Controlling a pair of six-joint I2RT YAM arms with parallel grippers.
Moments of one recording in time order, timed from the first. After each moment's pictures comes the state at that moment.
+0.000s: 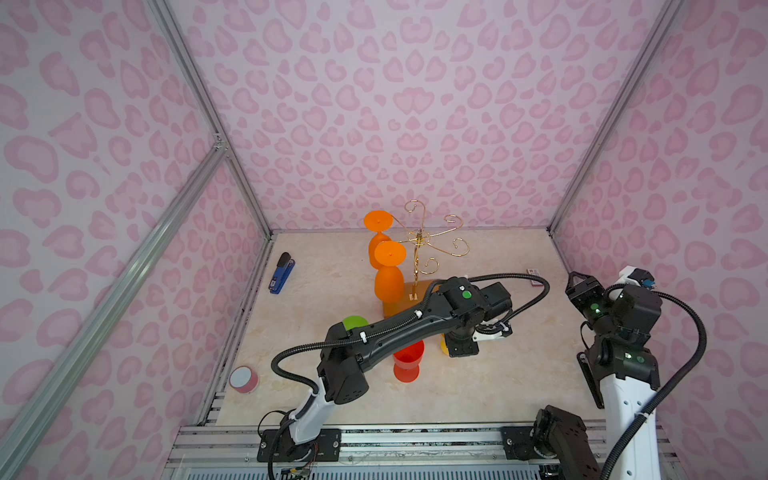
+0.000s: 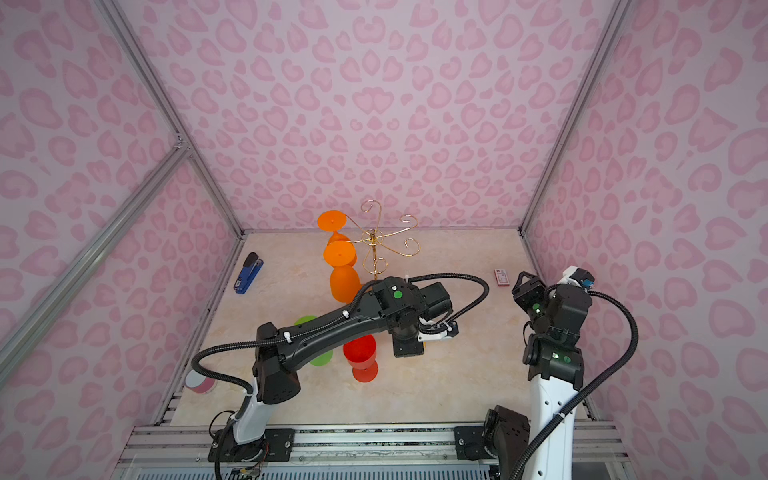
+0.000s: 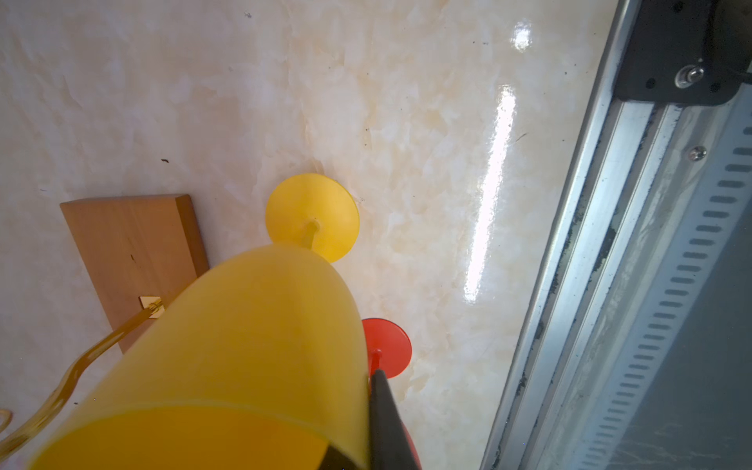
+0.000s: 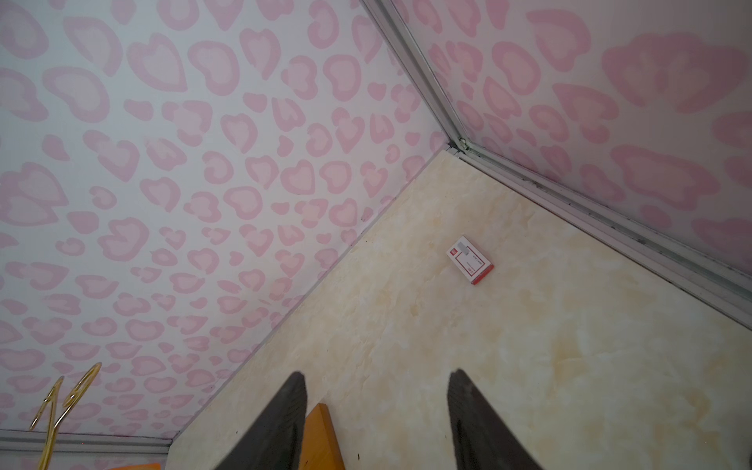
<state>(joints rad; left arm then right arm) -1.17 2.15 2.22 -1.49 -0.06 0.35 -0.39 0.76 0.82 -0.38 -0.24 0.68</state>
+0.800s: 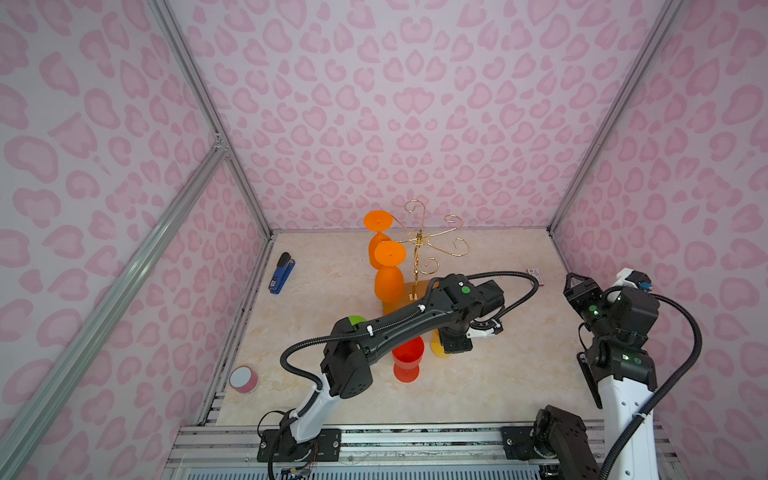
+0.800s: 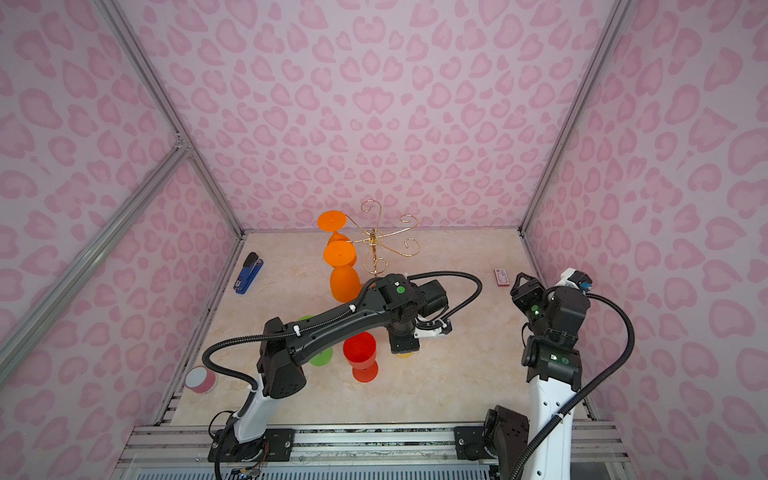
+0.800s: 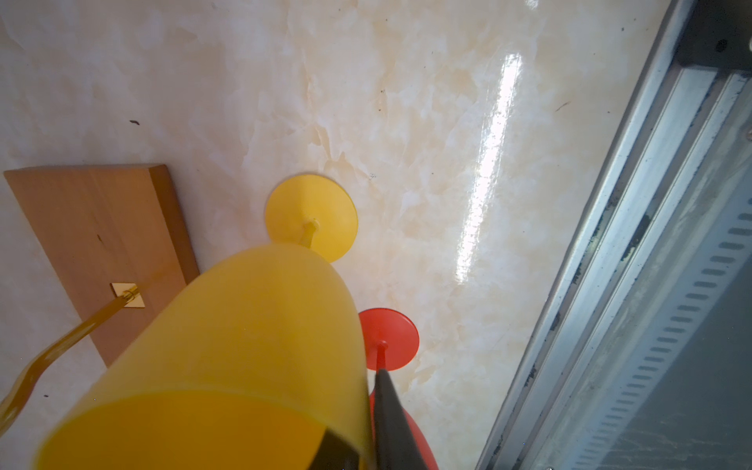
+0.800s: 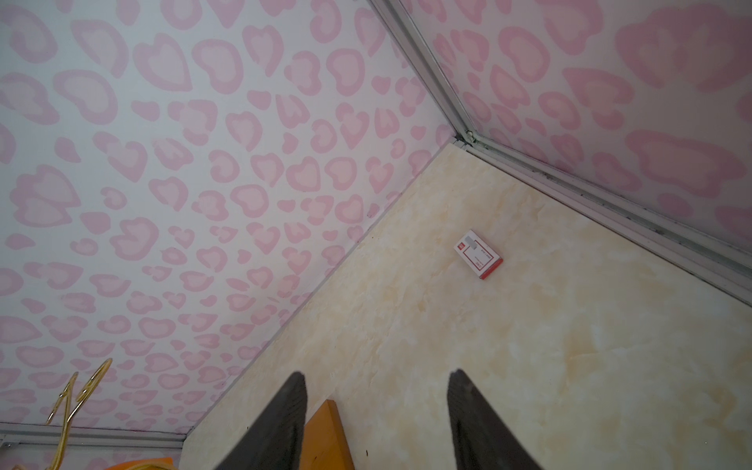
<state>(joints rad) -1.12 2.18 2.20 -1.51 -0.05 0.36 -0.39 0.75 0.79 -0.36 -0.26 0.70</state>
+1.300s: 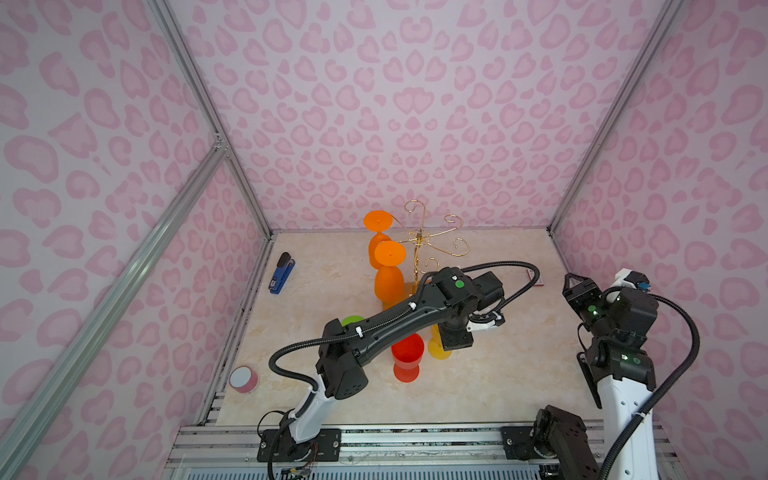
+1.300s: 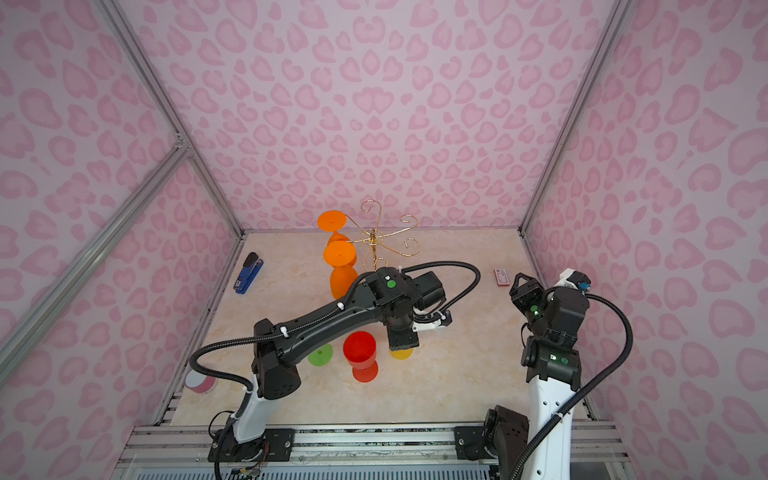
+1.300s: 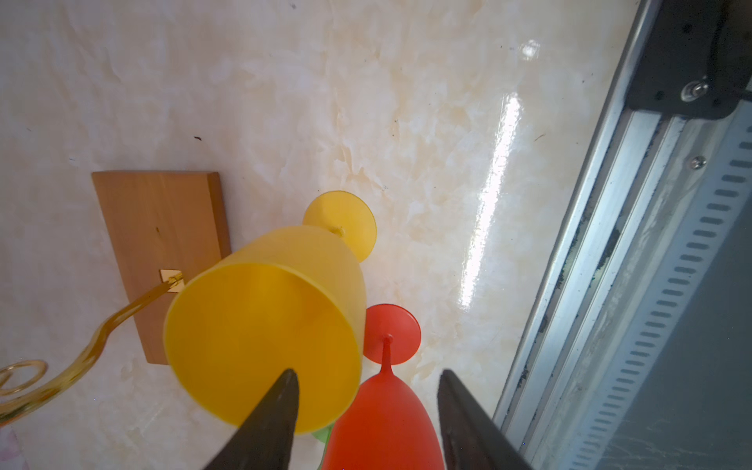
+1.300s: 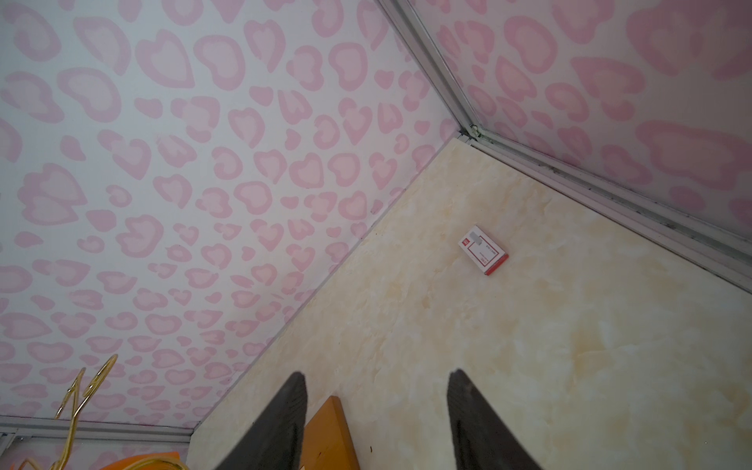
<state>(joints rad) -1.12 2.08 2.26 -1.51 -0.04 0.34 -0.39 0.75 0.78 -0.35 -0.28 0.72</state>
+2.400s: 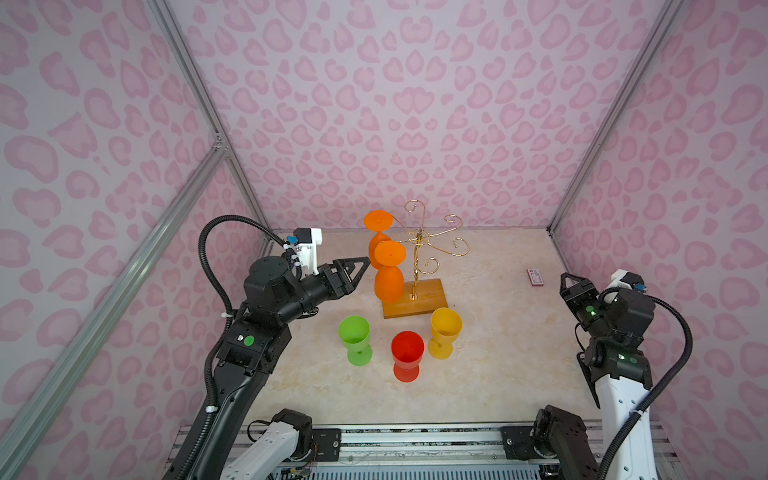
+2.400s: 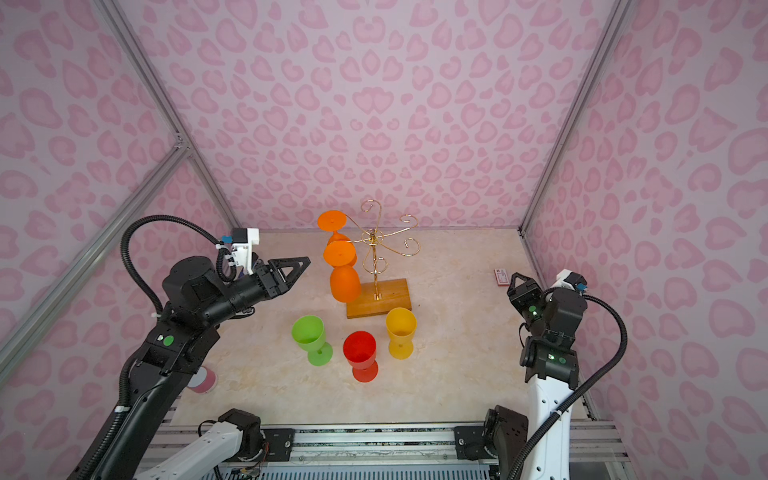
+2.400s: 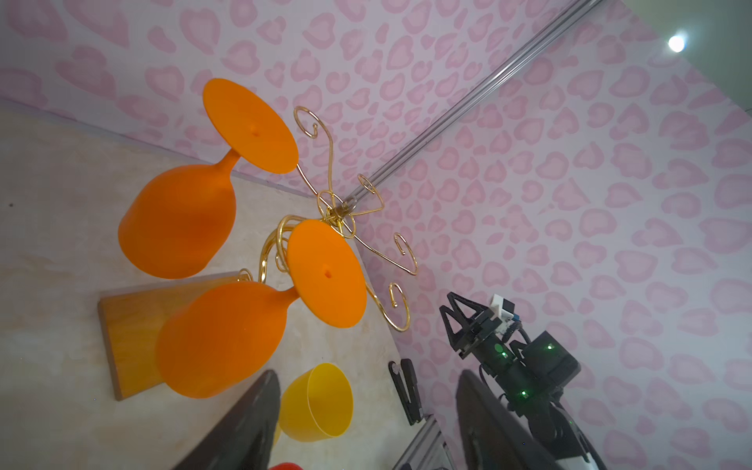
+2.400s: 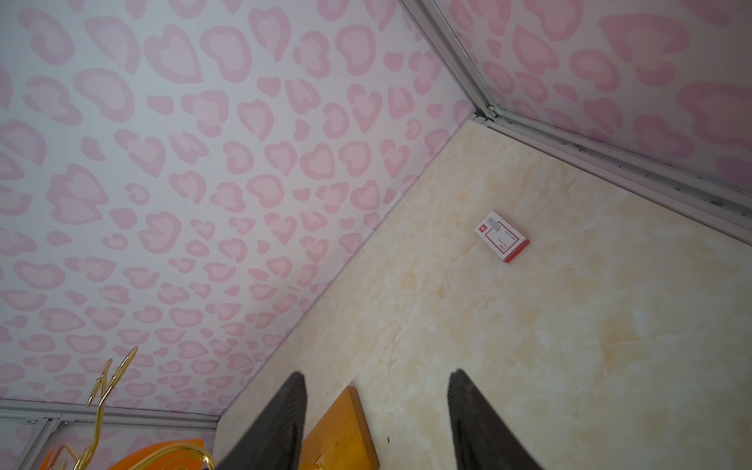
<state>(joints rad) -0.29 0.91 1.09 -0.32 0.55 -0.83 -0.39 0.75 0.74 -0.30 -0.33 0.77</state>
